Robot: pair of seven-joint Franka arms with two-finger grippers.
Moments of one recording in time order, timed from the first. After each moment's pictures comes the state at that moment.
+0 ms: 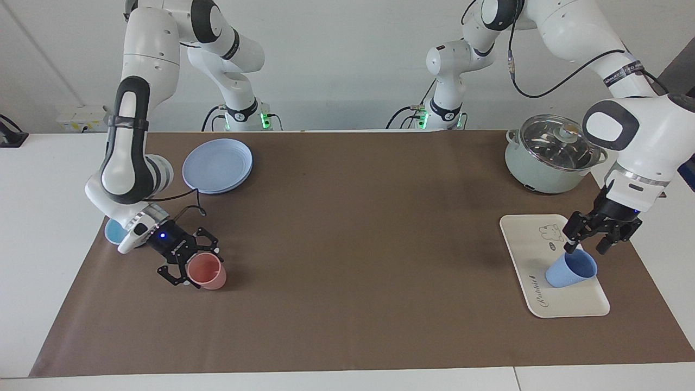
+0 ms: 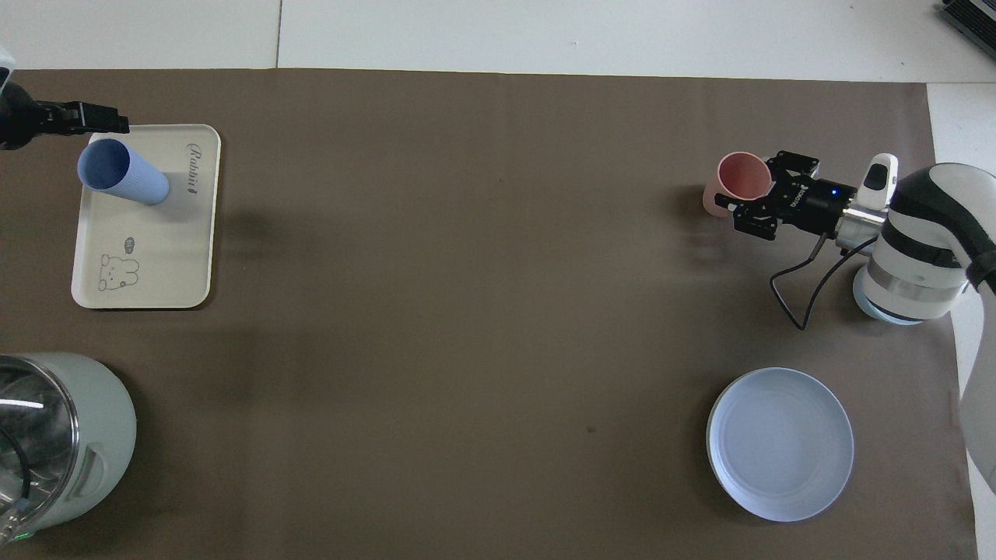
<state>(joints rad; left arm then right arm) 0.15 0.37 -0.10 -1.46 -0.08 2.10 0.17 -0.07 0.47 -0.10 -1.86 1.43 2.22 -2.00</state>
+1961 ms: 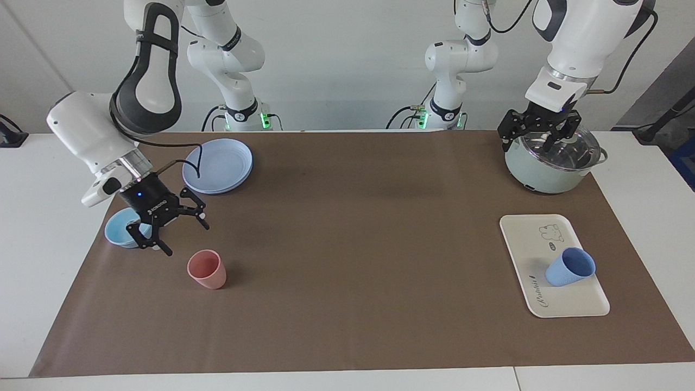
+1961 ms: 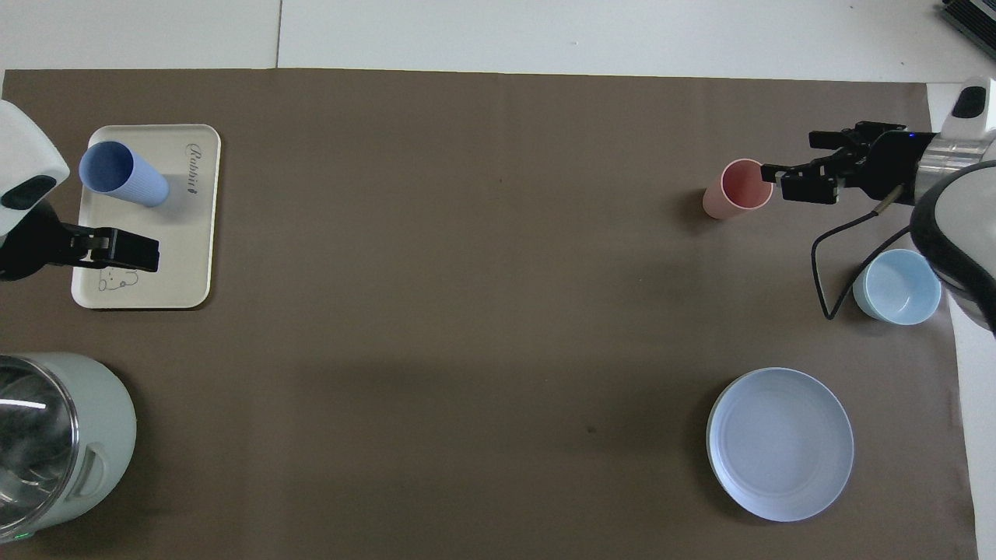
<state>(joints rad) -0.02 -0.07 -0.09 -1.68 0.03 1.65 0.01 0.01 0.16 -0.09 -1.83 0.64 2.31 -0.93</state>
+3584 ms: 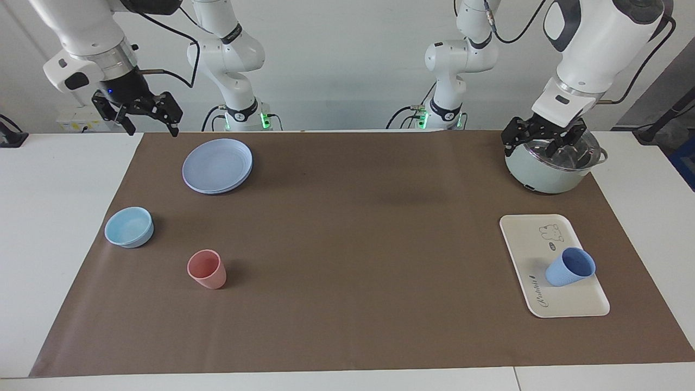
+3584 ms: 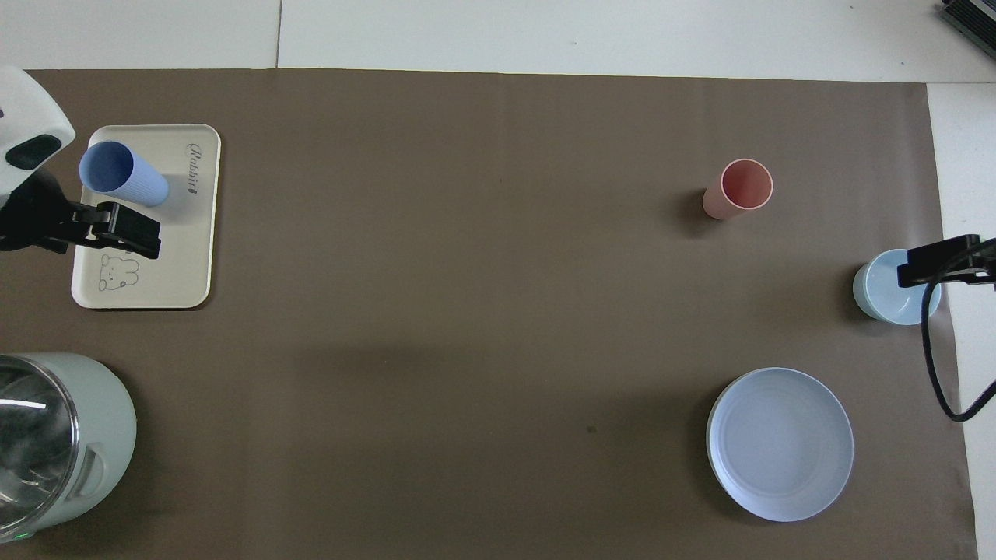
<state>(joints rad) -0.02 0.06 -0.09 -1.51 0.03 1.53 0.01 0.05 -0.06 -0.09 -1.58 -0.02 1.49 0.02</state>
